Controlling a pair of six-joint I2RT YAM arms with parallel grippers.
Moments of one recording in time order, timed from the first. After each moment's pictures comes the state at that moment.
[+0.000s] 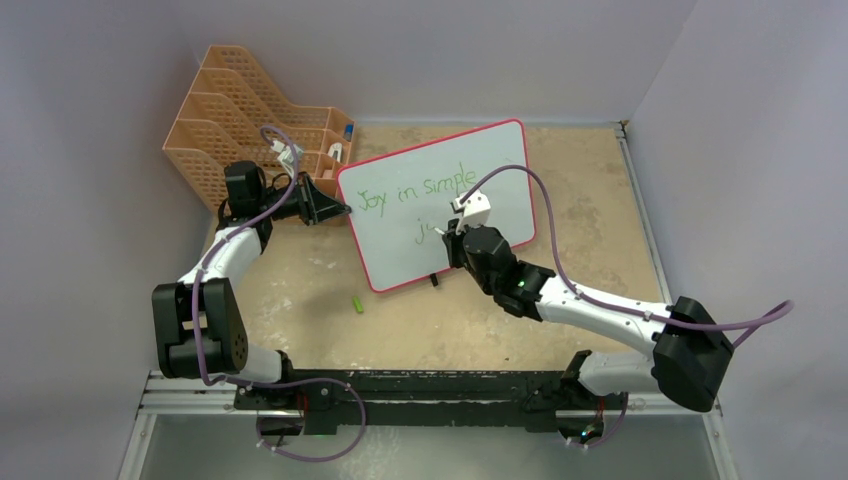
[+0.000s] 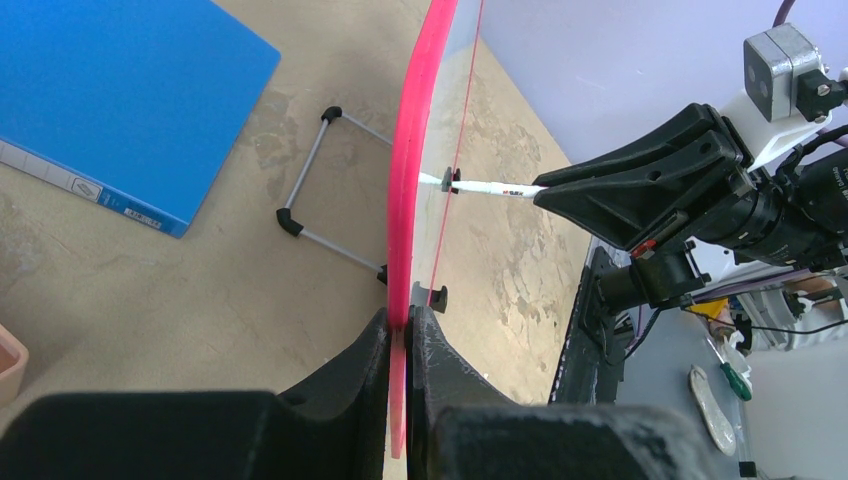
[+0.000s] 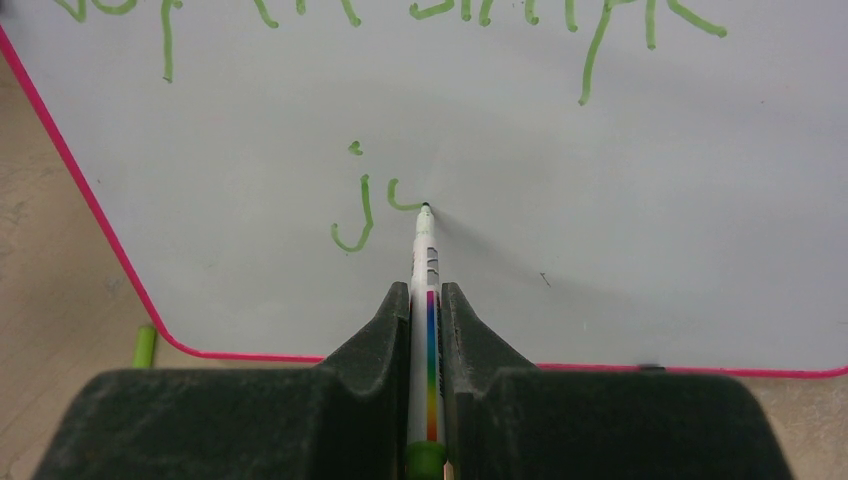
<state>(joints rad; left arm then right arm) 0.12 1.43 0.86 0.17 1.21 -0.32 0.92 1.26 0.75 0.13 0.46 0.28</state>
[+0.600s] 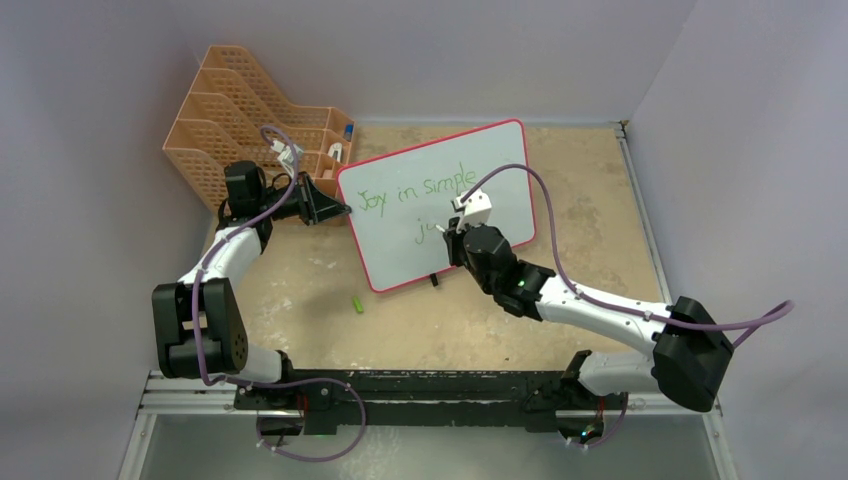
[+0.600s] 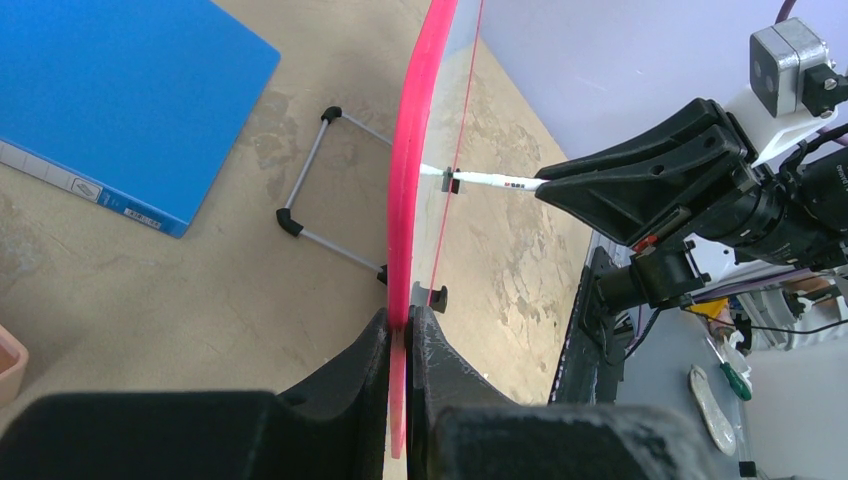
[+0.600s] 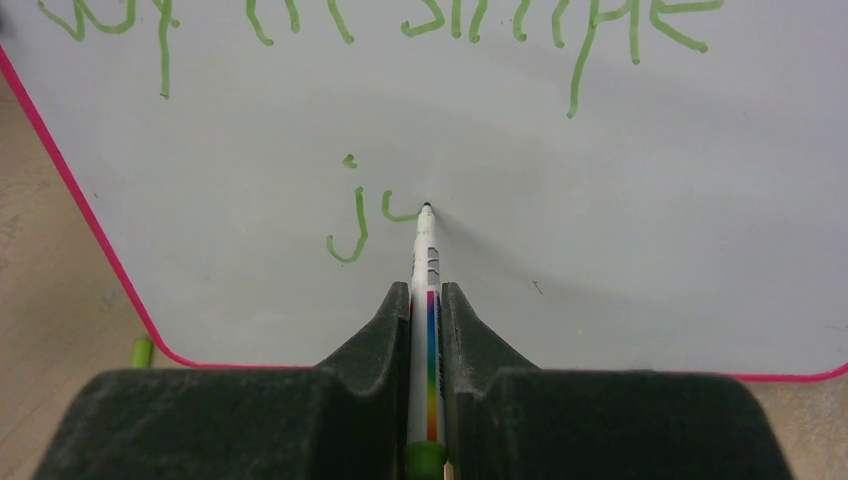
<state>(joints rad) 0.12 1.43 0.86 0.17 1.21 -0.32 0.92 1.26 0.75 0.14 0.48 0.27</state>
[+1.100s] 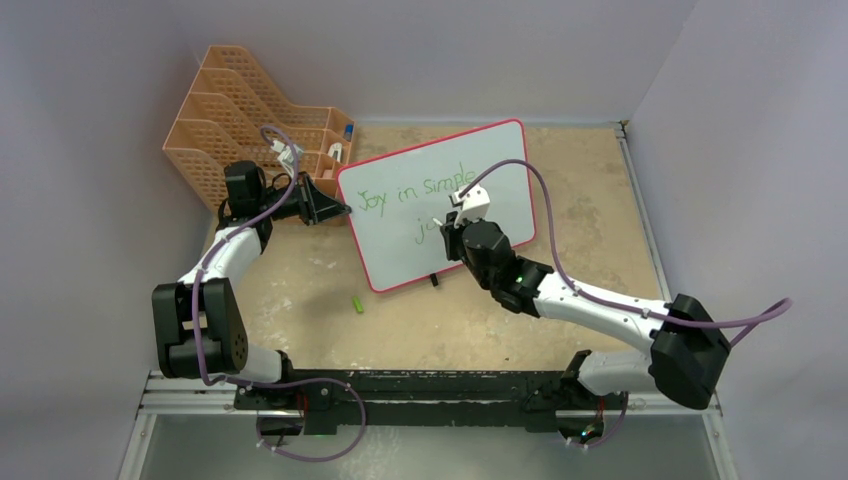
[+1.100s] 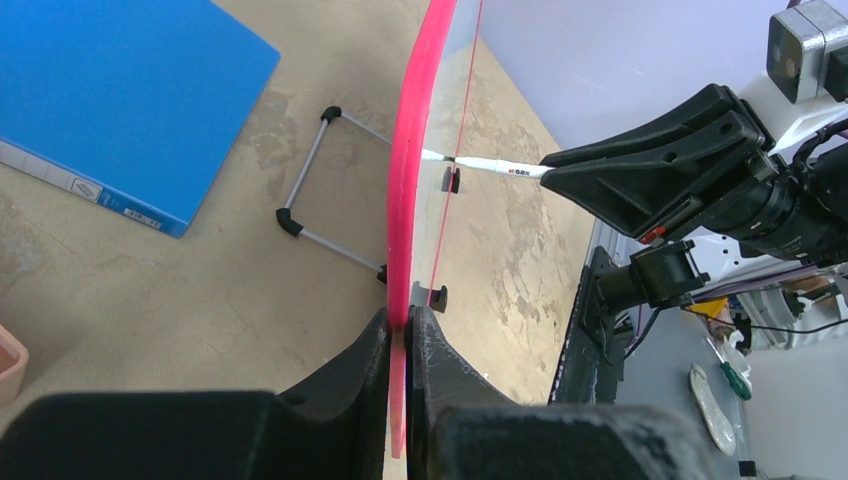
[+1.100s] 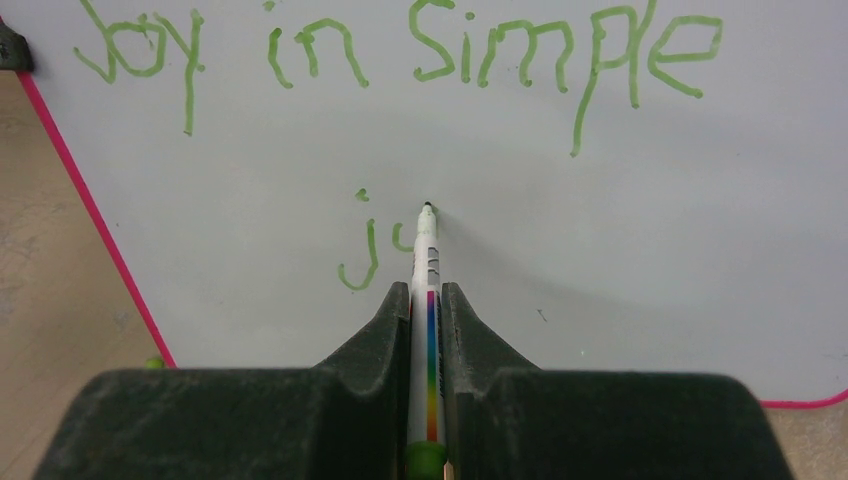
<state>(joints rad) 0.12 1.43 0.86 0.17 1.21 -0.32 0.91 1.28 0.79 0.16 0.47 0.25</state>
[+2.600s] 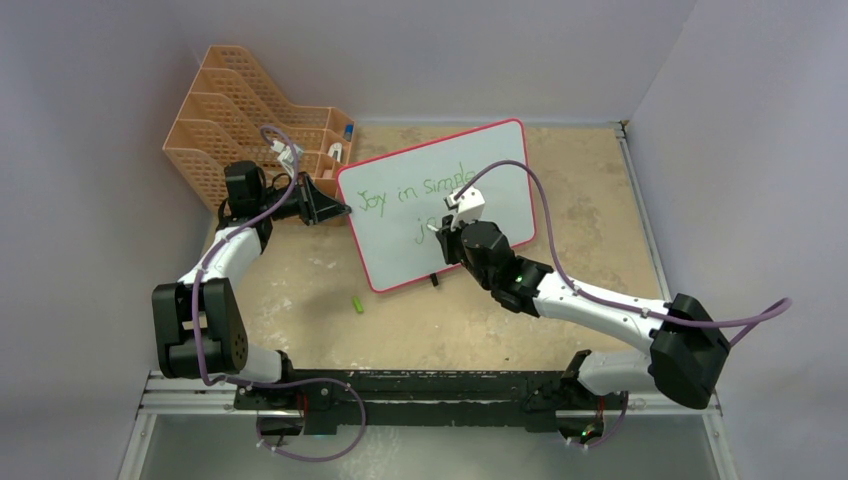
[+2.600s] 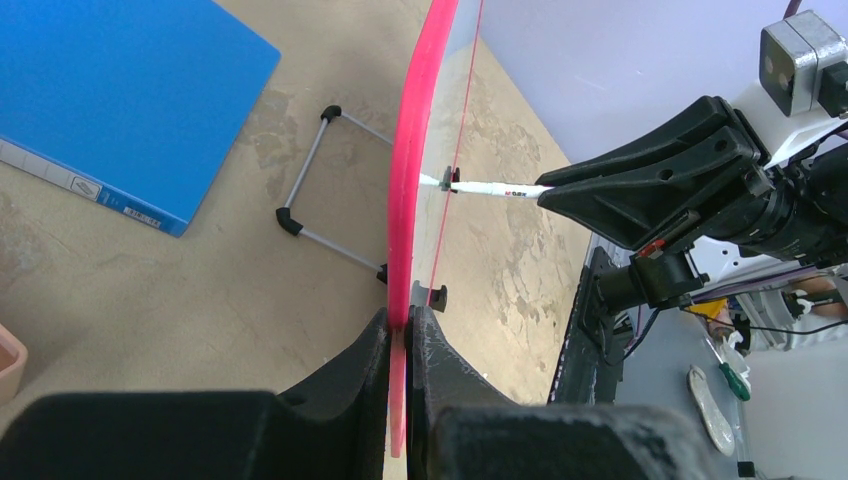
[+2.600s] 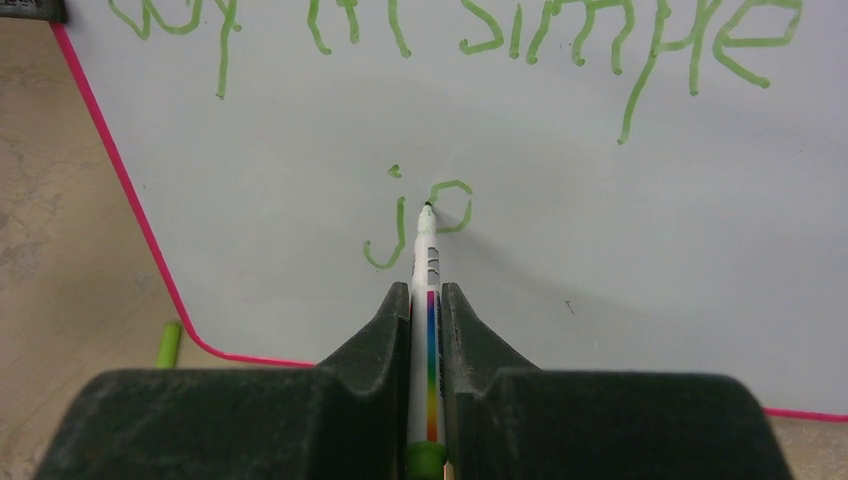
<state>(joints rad) 0.12 1.43 0.86 0.16 1.21 -0.32 0.91 1.28 0.79 0.14 0.39 0.24</state>
